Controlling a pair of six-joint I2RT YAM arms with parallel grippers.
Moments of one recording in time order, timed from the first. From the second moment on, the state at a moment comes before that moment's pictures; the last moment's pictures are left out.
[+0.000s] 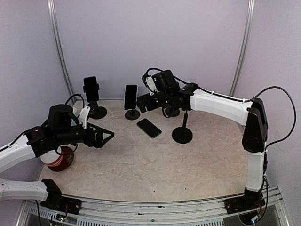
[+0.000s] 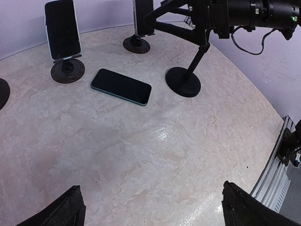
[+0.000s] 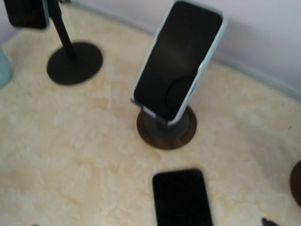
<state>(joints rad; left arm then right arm) -0.67 0.90 0.73 -0.31 0.12 -0.25 0.86 2.02 1.86 -0.34 0.18 0.15</state>
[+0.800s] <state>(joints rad) -0.67 0.90 0.73 -0.31 0.12 -0.25 0.79 2.30 1.97 -0.43 0.04 0.26</state>
